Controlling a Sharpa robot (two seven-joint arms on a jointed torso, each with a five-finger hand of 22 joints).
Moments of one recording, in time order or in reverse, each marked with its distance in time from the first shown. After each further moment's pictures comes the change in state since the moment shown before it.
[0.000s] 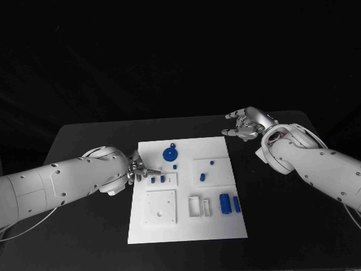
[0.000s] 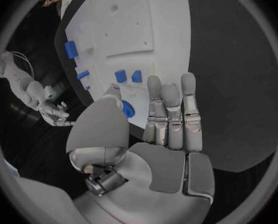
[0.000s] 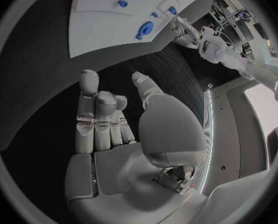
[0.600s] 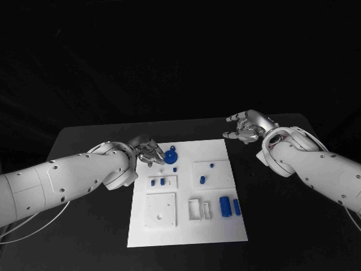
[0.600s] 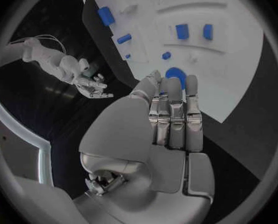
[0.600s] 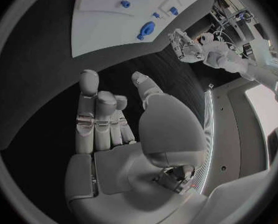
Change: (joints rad) left arm 0.016 0.002 0.037 0.044 0.089 -0.215 0.371; left_hand 0.416 0.185 0.118 -0.461 0.169 0.073 0.080 -0.273 -0.500 -0.067 0.075 -0.432 -0.421 -0.114 0.058 -0.093 -0.056 0.008 -0.079 0.057 -0.100 -0.001; right arm 0.000 -0.002 0.000 -0.008 0.000 -0.001 0.002; right_hand 0.000 0.000 0.000 0.000 0.004 0.000 0.000 0.000 0.000 0.000 0.000 0.000 0.000 0.000 0.000 0.000 0.000 -0.001 0.000 0.000 0.000 -0.001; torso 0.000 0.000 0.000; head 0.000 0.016
